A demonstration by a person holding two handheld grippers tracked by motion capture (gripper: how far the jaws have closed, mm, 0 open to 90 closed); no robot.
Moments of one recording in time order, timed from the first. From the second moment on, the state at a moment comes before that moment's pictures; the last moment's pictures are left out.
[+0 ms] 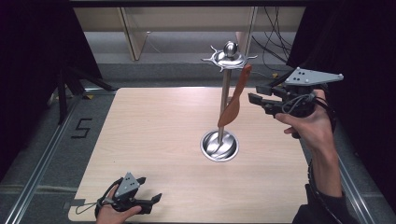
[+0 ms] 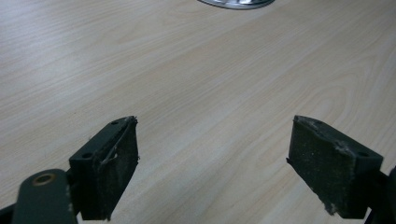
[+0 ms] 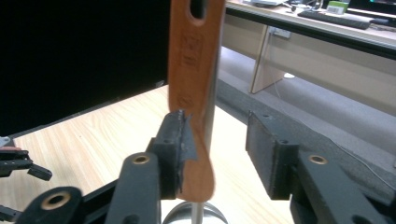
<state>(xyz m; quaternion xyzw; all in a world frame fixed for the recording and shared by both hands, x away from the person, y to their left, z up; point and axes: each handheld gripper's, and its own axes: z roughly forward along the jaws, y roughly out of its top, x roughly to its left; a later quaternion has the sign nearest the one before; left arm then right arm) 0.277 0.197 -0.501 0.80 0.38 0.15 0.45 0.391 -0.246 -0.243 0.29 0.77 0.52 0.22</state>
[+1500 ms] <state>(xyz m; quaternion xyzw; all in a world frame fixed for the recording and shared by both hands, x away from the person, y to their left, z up) 0.279 0.200 -0.498 0.81 0.36 0.16 0.44 0.363 -0.279 -0.315 0.32 0.77 0.51 0.21</state>
